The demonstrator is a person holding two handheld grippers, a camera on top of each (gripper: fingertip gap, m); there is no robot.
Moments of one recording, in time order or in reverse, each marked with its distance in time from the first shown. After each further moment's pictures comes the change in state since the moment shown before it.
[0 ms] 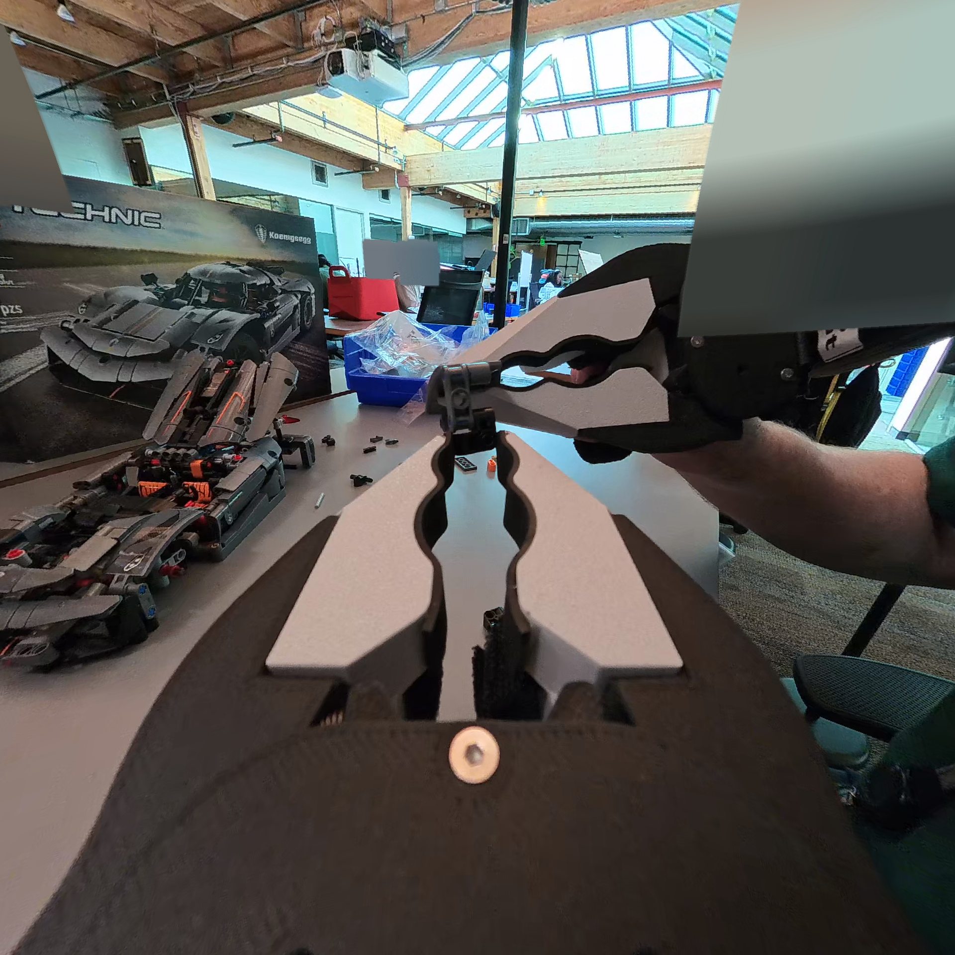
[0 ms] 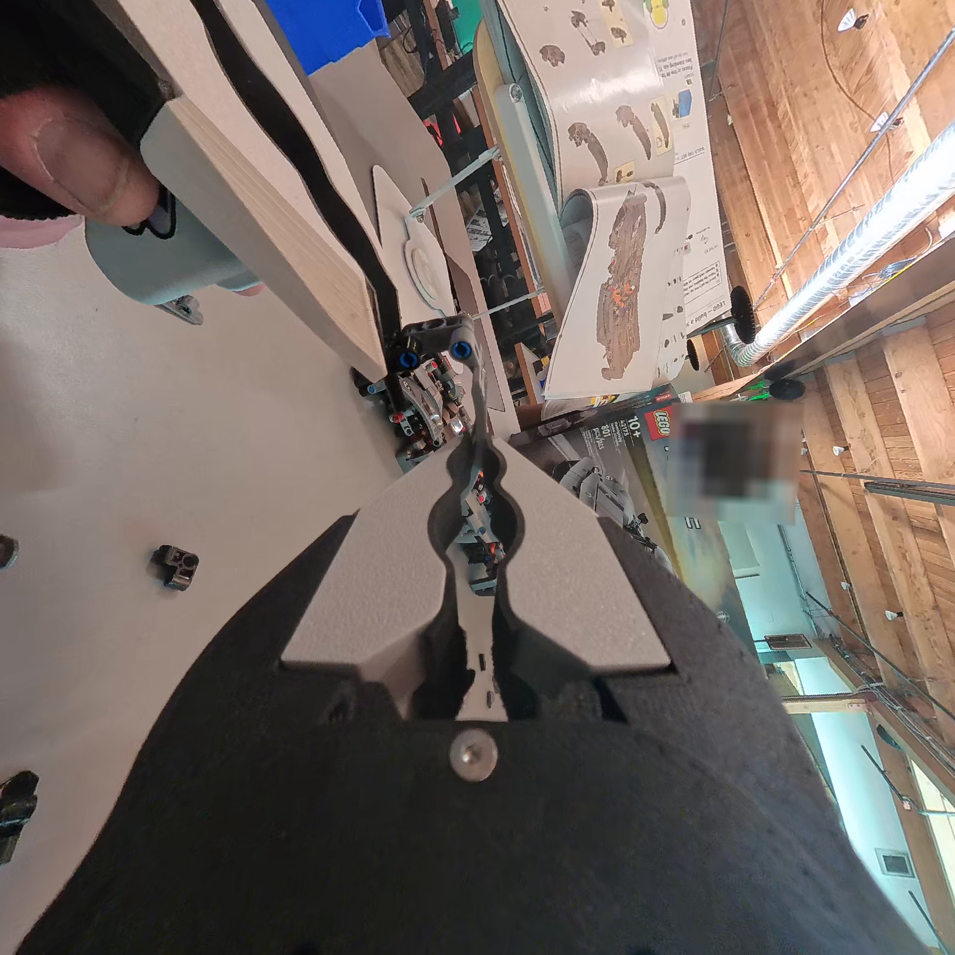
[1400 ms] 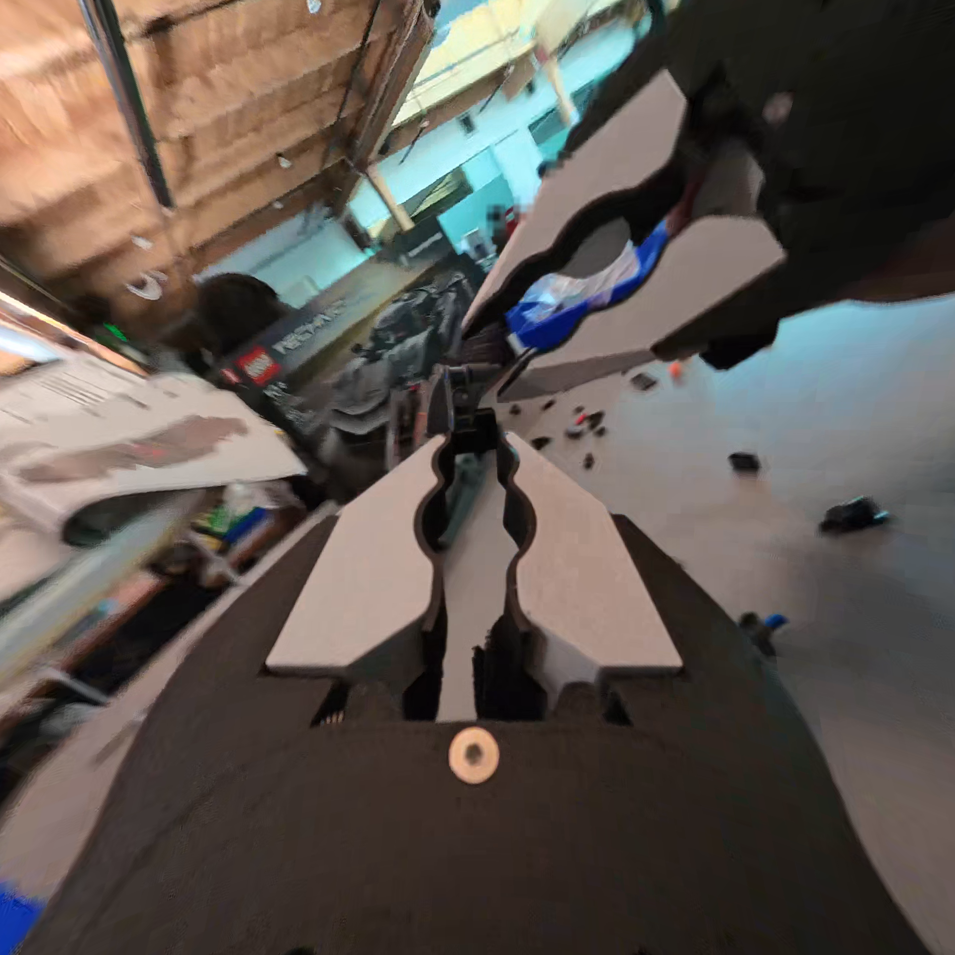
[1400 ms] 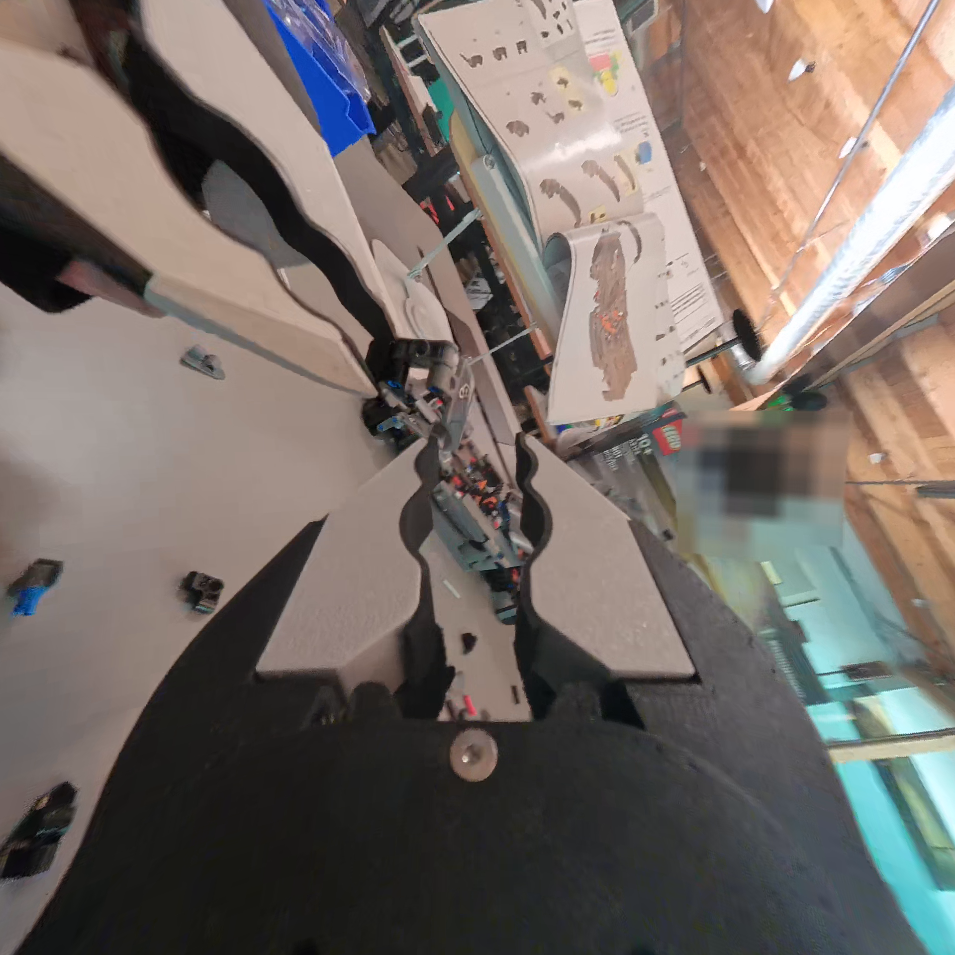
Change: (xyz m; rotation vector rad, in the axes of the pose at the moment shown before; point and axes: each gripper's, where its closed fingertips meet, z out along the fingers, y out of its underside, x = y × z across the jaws) left arm -0.007 -0.001 0.001 -0.185 -0.354 0.660; right arm 0.006 -0.004 -0.011 0.119 0.003 0.121
